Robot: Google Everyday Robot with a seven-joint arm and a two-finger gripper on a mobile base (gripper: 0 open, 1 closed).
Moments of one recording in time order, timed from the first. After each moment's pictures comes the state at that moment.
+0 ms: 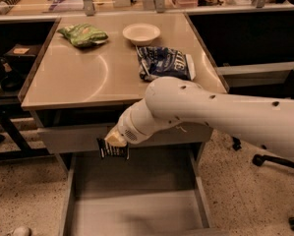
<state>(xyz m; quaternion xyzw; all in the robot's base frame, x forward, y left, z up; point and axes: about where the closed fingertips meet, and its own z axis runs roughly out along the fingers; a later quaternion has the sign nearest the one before) 0.504 0.092 0.736 -0.53 0.77 0.21 0.28</state>
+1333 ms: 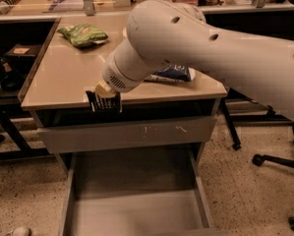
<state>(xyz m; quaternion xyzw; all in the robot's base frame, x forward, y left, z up) 0.552 0.107 0.875 -0.55 0.75 0.13 0.34</state>
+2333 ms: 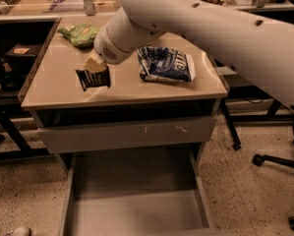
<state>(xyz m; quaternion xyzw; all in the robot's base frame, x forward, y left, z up) 0.616 0.131 0.905 -0.57 0.72 0.16 0.36</state>
